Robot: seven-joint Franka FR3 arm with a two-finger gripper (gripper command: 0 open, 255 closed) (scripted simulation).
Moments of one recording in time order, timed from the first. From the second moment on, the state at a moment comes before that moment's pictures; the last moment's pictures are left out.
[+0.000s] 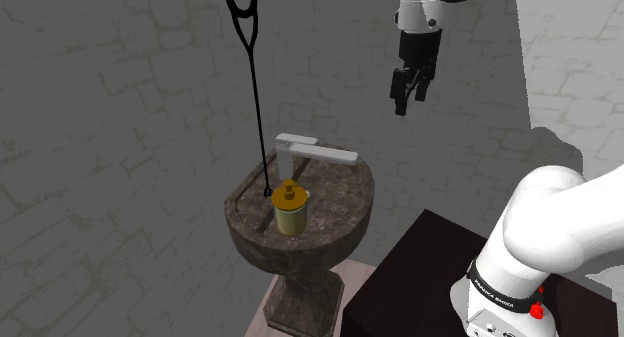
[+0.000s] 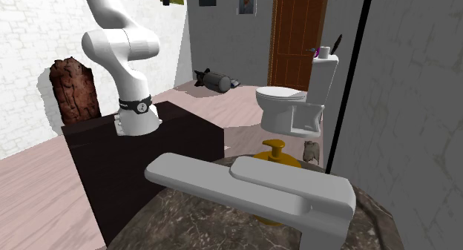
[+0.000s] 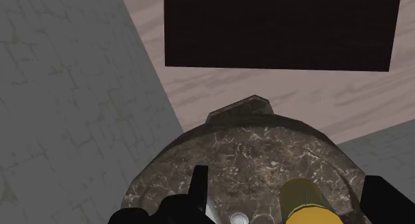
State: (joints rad) arm -0.01 -0.76 0.01 -2.29 -0.09 1.50 0.01
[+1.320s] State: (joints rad) arm 0.03 -0.19 0.07 -2.22 -0.01 1.95 0.12
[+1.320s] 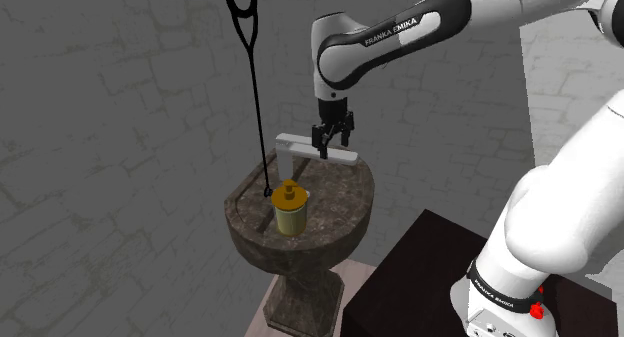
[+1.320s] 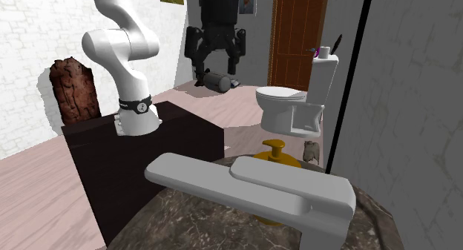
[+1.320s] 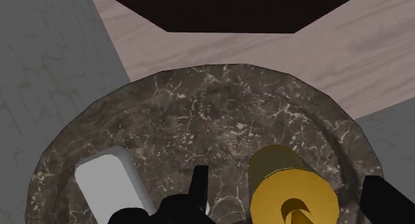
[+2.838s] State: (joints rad) arm 0.08 0.43 0.10 -1.88 0.01 2.20 0.18
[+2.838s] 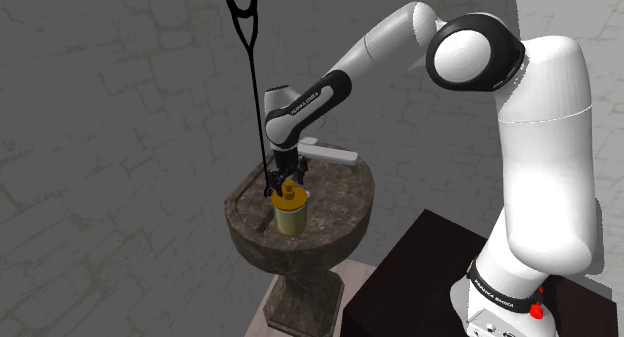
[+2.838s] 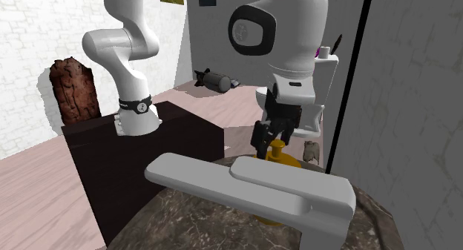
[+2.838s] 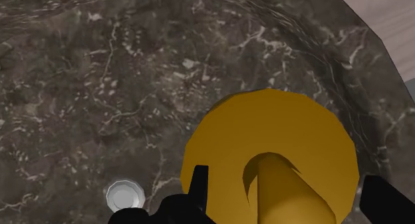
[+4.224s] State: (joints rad) arm 0.08 0.37 0.10 -1.85 0.01 2.10 0.18
